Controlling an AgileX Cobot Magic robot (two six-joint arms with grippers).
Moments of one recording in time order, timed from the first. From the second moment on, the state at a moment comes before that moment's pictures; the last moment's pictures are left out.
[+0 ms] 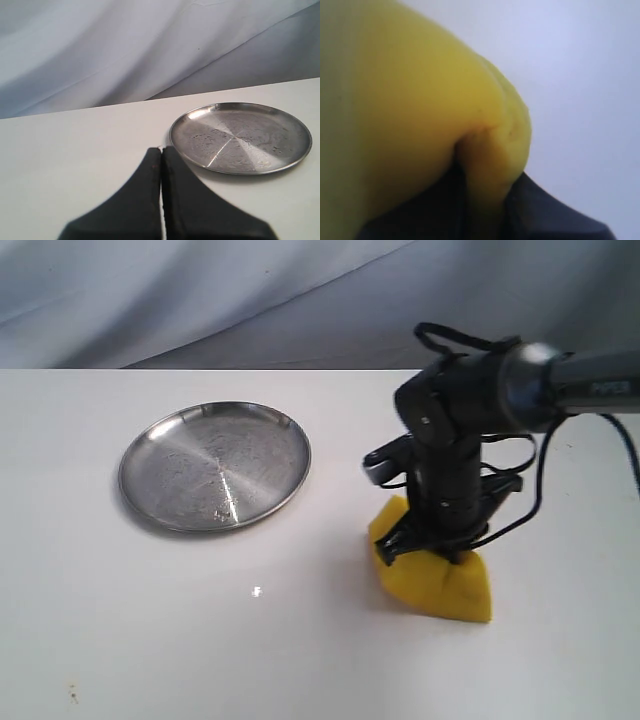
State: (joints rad) left arm -0.07 0.00 0.00 -0.07 0.21 0.17; right arm 0.65 2.08 -1.33 -0.24 1.01 0.19
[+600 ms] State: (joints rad) left arm -0.07 0.00 0.00 -0.07 0.21 0.17; right arm 0.63 1.93 -1.08 -0.21 0.88 0.15
